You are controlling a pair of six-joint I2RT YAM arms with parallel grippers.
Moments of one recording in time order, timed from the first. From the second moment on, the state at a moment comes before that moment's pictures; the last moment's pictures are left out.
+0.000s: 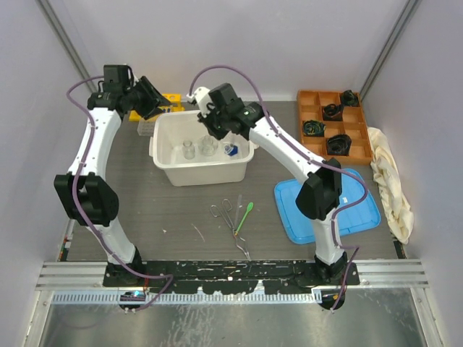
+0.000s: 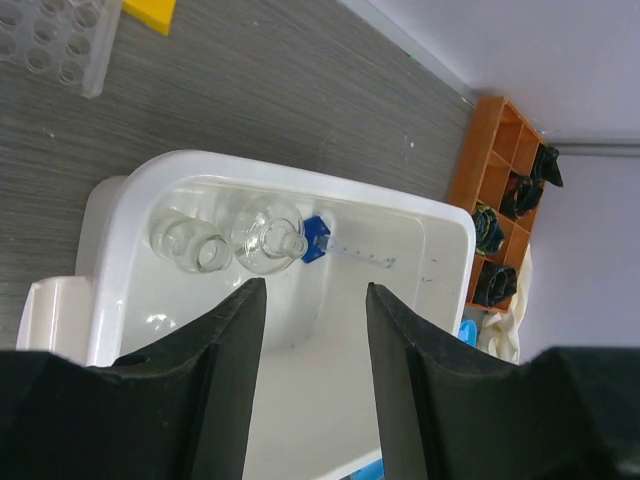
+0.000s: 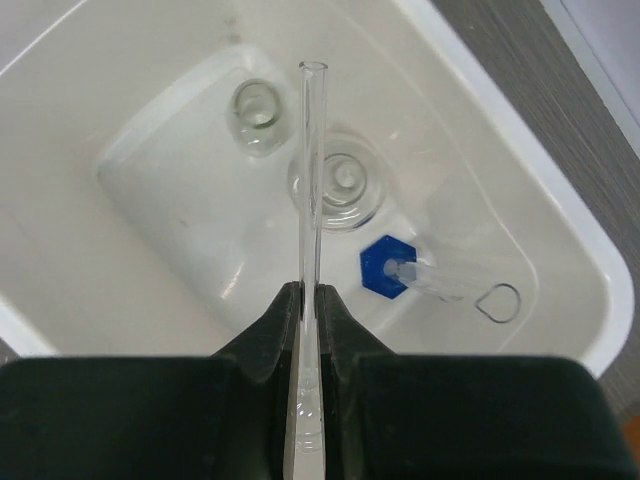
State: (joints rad) left arm -0.05 1.77 1.86 -0.73 0.31 -0.72; right arm 0.70 2.06 2.13 -0.75 -0.06 -0.20
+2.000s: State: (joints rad) left arm 0.01 1.77 1.78 -0.64 0.47 -0.59; right arm 0.69 2.22 1.90 -0.66 -0.22 -0.57
